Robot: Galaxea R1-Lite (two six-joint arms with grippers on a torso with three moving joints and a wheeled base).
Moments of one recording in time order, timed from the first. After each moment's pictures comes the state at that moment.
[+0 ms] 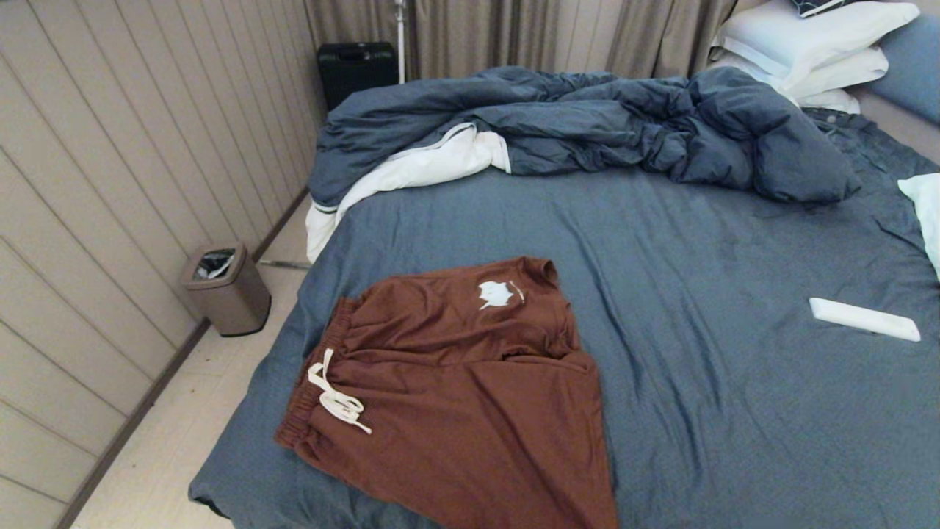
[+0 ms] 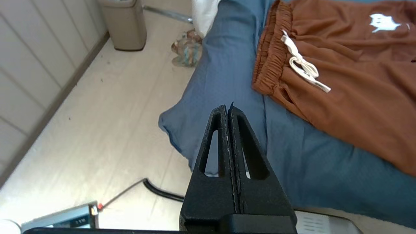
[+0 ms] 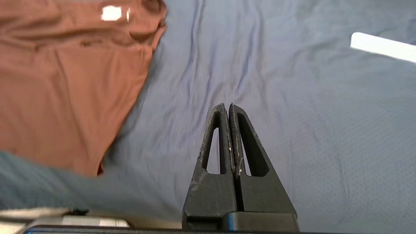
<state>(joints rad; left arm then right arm) 0.00 0.00 -0.11 0.25 0.06 -0.13 0.00 0.03 0.00 -0.01 -0.01 -0.02</state>
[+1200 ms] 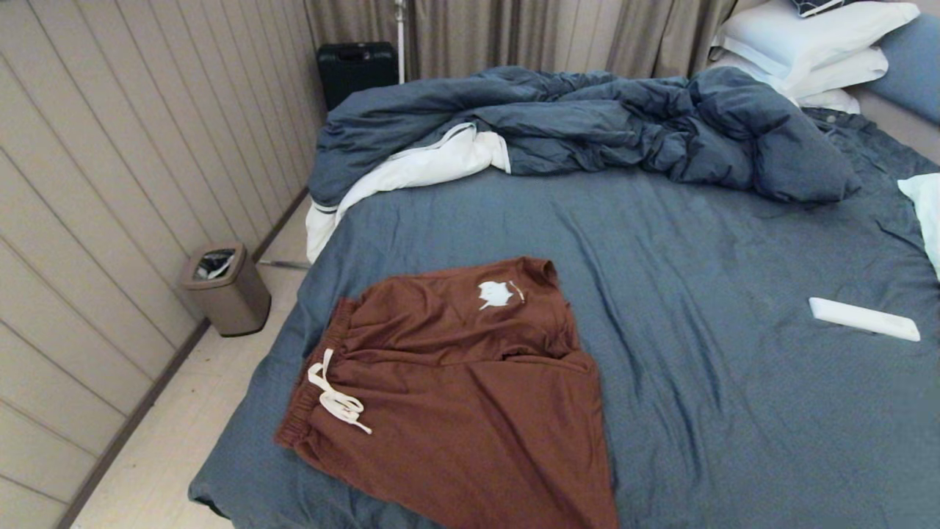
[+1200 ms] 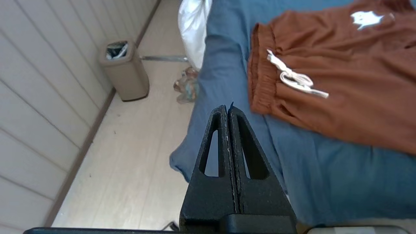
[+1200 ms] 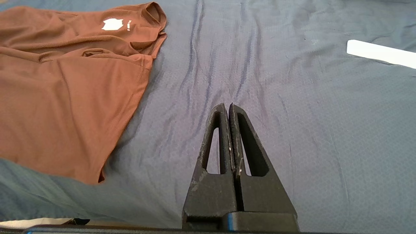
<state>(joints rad) 0.00 0.00 -0.01 0.01 -0.02 0.09 0.00 0.00 0.00 -0.01 -0.01 -0.01</state>
